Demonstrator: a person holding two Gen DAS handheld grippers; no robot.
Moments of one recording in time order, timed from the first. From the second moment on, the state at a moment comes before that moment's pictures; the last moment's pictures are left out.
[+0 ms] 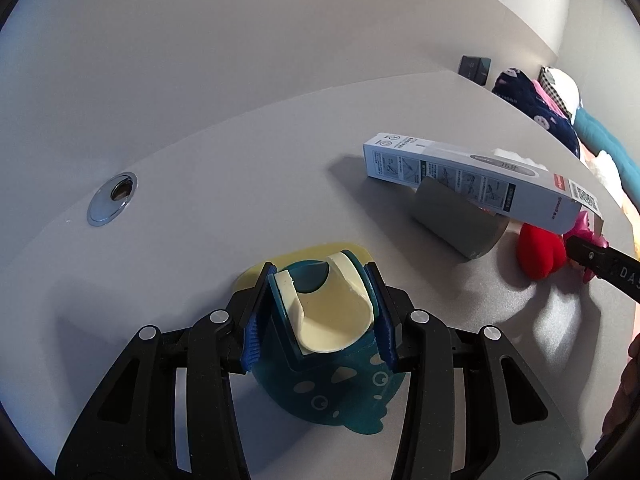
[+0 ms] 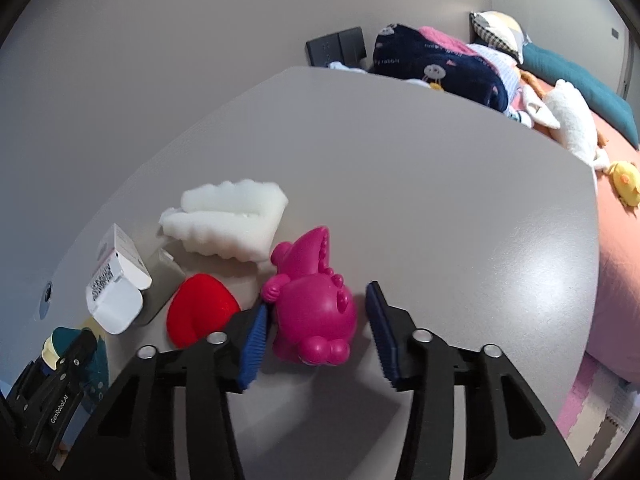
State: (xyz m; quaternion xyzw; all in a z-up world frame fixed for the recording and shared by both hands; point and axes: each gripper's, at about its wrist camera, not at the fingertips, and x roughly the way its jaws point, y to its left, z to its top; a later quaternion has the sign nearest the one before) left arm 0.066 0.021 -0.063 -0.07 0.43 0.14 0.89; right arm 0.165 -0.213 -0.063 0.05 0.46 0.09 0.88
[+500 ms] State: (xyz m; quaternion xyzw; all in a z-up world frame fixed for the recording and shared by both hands) left arm 0.067 0.003 -0.056 -0.05 0.43 0.12 0.90; right arm 0.130 -0.231 -0.061 0.07 0.46 0.10 0.88
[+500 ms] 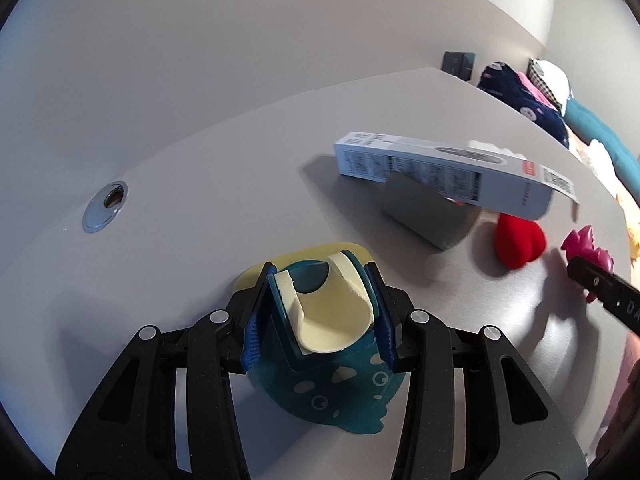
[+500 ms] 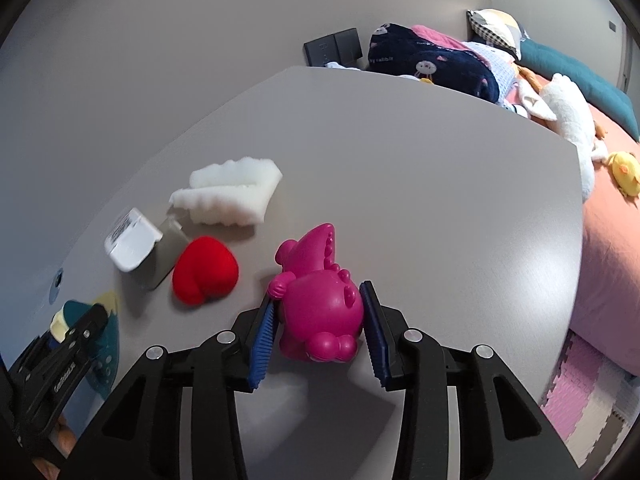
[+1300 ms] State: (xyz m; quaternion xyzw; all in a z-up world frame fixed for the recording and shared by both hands) left arm 0.029 -0.094 -0.034 -0.01 0.41 0.03 0.91; right arm 0.038 -0.287 -0.023 0.09 0.42 0.10 0.90
